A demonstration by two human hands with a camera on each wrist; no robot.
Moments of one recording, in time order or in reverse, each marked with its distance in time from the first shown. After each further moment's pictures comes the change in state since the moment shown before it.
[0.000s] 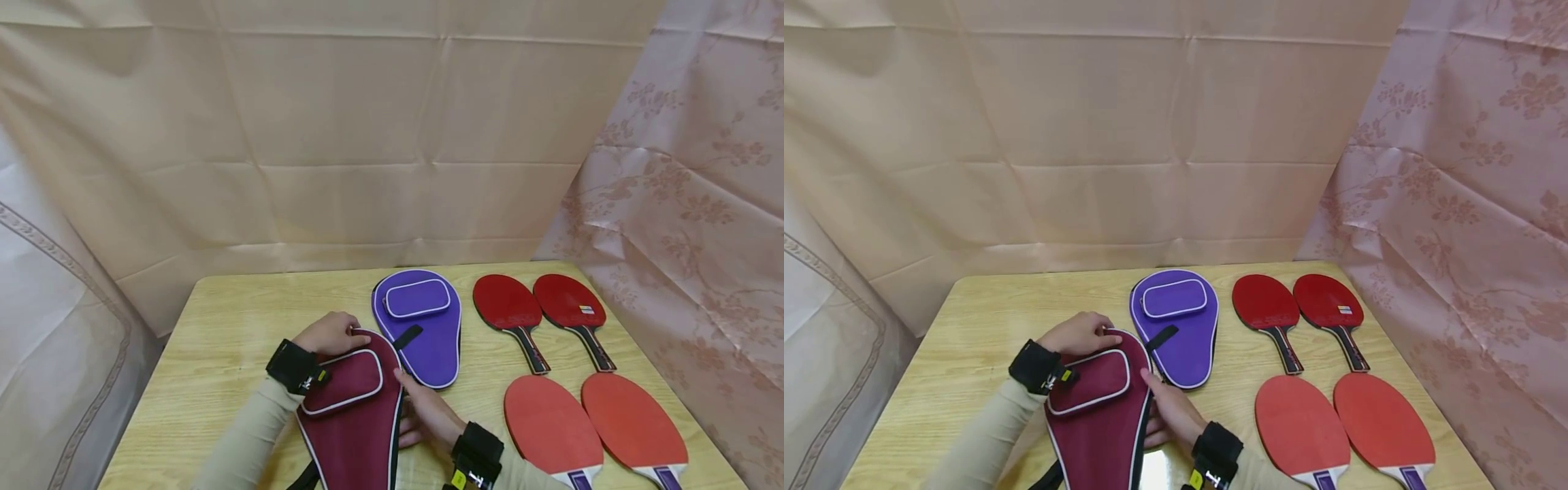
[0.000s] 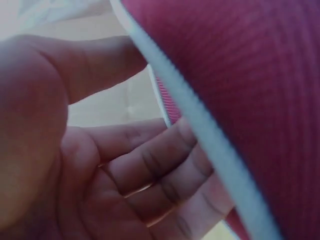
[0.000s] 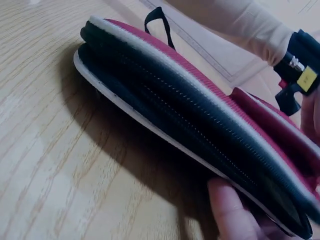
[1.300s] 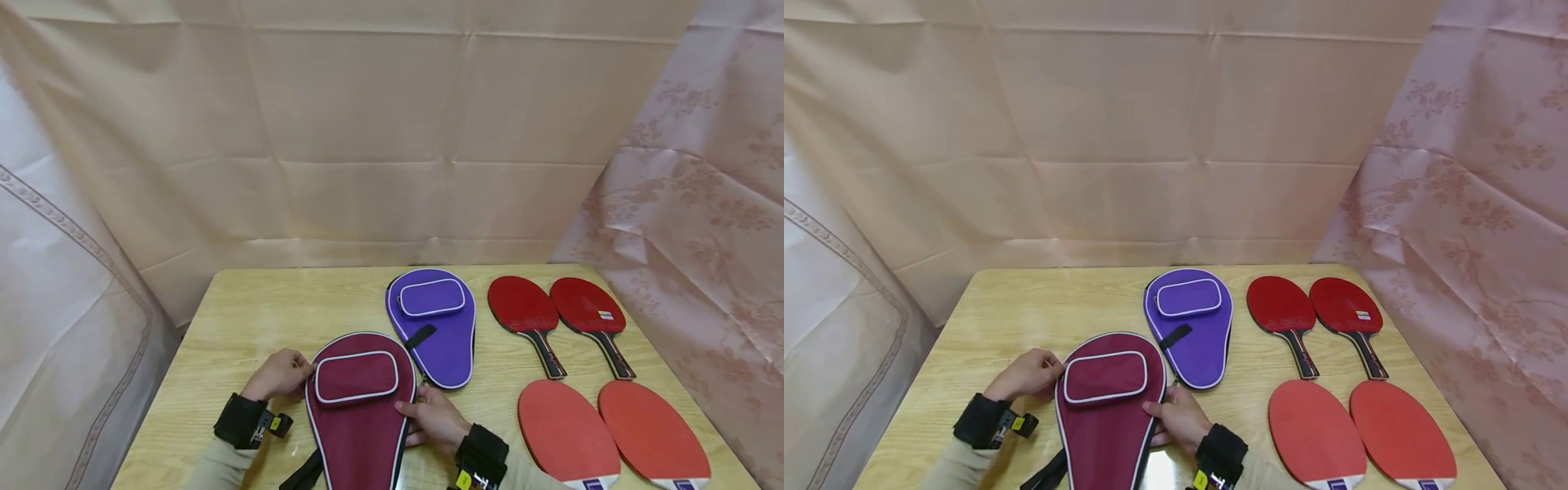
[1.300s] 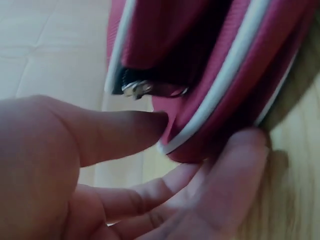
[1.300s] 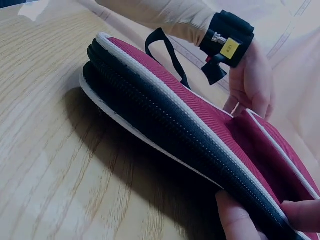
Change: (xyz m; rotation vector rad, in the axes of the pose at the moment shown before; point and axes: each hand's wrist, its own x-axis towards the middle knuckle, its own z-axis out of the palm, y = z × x) left_hand -0.103 -0.059 0.023 -0.361 0.182 -0.412; right_hand 0.004 0.009 0.007 0.065 -0.046 -0.065
